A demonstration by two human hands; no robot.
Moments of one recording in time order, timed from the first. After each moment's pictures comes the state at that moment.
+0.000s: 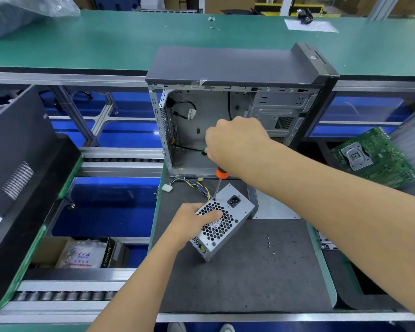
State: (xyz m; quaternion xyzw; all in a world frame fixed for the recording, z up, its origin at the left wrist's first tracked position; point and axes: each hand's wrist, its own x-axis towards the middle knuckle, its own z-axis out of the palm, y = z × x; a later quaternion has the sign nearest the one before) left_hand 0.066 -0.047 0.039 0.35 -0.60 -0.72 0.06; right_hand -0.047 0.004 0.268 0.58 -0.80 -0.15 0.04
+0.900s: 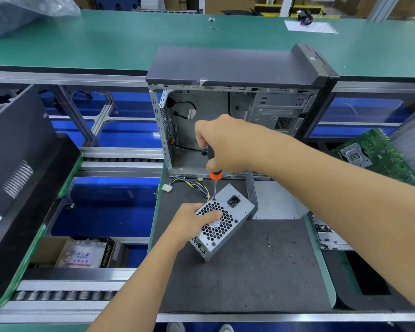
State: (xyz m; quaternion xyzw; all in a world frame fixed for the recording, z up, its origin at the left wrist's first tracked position) left_hand 0.067 -0.046 0.041 0.35 -0.60 -0.72 0.06; right_hand -0.057 0.004 0.272 0.61 -0.78 -0.03 -0.09
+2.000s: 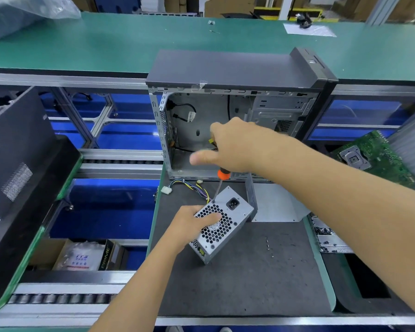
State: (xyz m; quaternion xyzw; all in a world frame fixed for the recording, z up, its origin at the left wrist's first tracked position) left_hand 0.066 -0.049 0.035 0.35 -0.61 -0.71 0.05; right_hand -0.066 0.006 0.270 0.54 -0.83 -0.05 -0.10
